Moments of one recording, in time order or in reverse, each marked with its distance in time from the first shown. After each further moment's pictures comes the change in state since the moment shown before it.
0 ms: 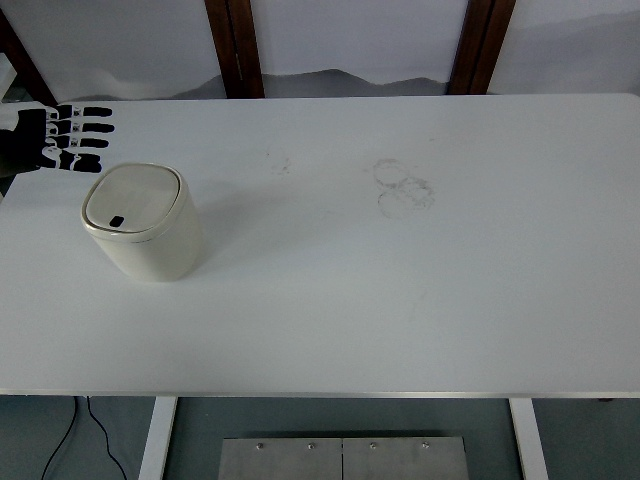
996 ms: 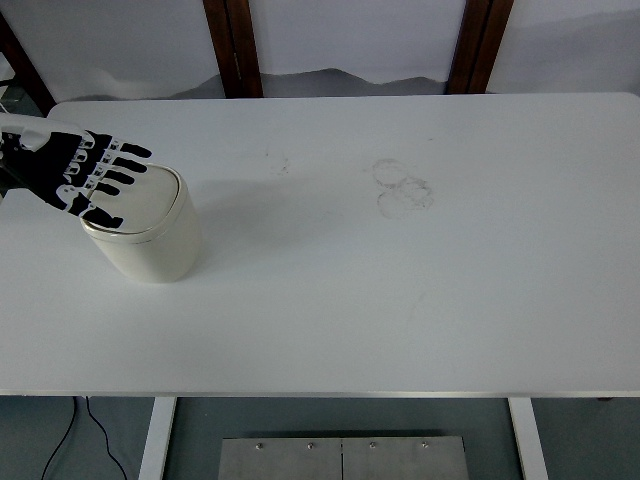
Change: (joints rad) left arm -0.465 0.060 0.463 -0.265 0.045 -0.053 0.063; right arm 0.003 0.000 0.000 0.000 -0.001 0.000 0.000
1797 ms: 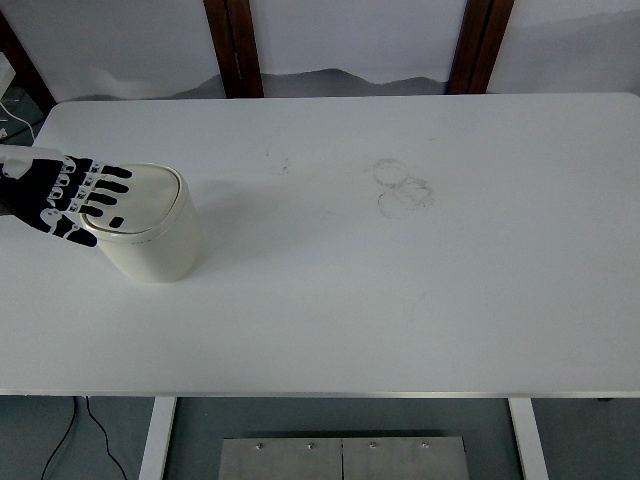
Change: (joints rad) left arm 0.100 0.049 0.000 0.011 0.031 0.010 -0.083; right arm -0.002 0.000 0.000 0.000 0.001 0.000 0.000
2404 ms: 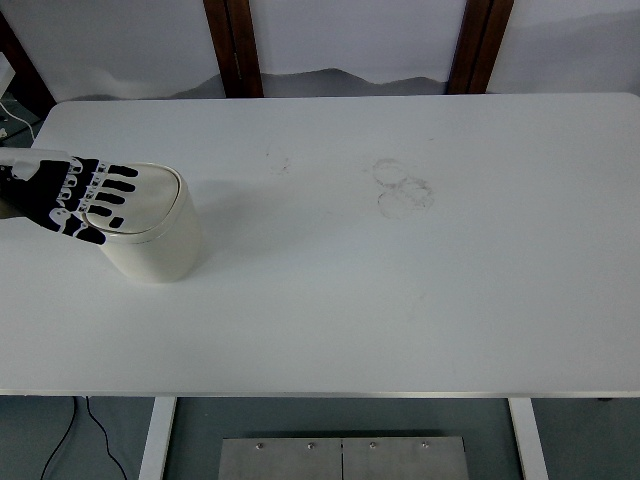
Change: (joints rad) left arm 0.075 -0.044 -0.018 0.066 -0.002 0.000 -0.068; right arm -0.001 0.000 0.000 0.000 0.000 0.000 0.000
